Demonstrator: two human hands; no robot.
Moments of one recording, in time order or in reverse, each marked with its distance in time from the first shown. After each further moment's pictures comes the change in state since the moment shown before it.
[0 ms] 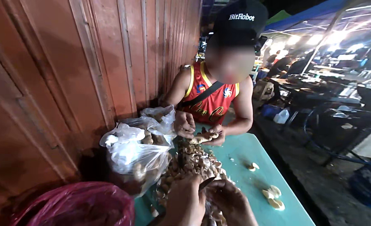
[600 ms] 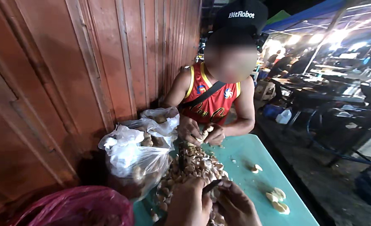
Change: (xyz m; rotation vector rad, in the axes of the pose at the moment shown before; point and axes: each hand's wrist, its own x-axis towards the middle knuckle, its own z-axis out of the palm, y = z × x) left_hand -0.004 -0.003 0.002 -0.083 0.082 0.099; right_hand -0.006 -0.017 0.012 0.170 0.103 0.106
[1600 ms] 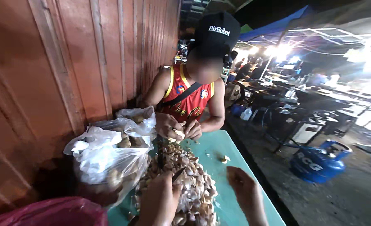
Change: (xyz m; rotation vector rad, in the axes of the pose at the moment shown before) left_hand 0.008 0.003 -0.009 0.147 -0.090 -0.263; right_hand 0.021 -0.016 -0.101 -1.053 0.379 -0.310
